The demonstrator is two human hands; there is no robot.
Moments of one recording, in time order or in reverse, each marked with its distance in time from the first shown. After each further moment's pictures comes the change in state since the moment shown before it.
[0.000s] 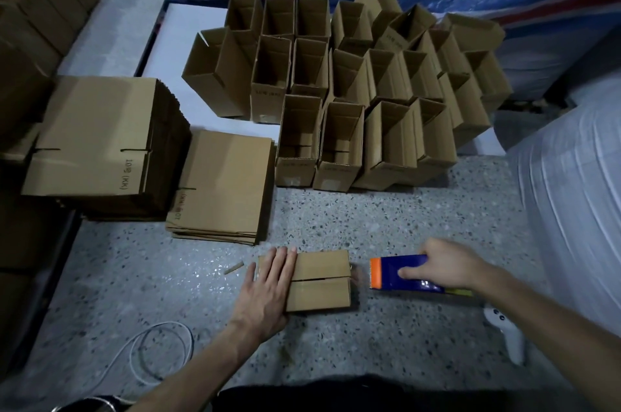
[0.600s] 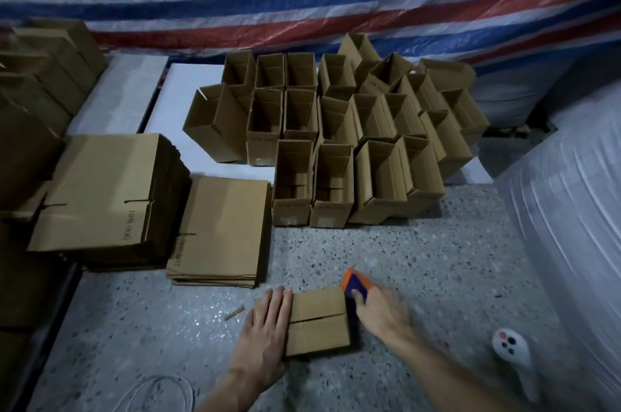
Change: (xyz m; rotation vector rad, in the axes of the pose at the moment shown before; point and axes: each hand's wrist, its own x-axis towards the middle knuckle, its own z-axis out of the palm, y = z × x) left_hand 0.002 -0.003 0.004 -0.082 -0.002 -0.004; right_hand 0.037 -0.083 0.088 0.108 0.272 0.203
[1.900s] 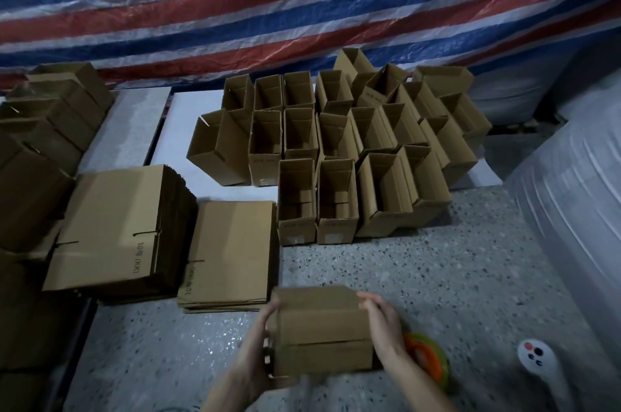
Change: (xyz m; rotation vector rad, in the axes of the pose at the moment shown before) left_hand 0.015 -0.013 -0.073 -1.841 -0.362 -1.038; right_hand -0.021 -0.028 -0.001 1.223 0.023 0.121
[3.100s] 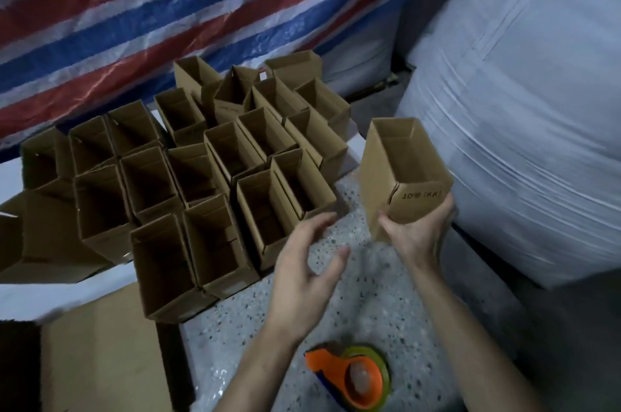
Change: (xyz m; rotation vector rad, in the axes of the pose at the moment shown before) left_hand -0.070 0.075 0.270 0.862 -0.443 1.445; right_hand 0.104 -0.083 -0.215 0.031 0.948 -0.313
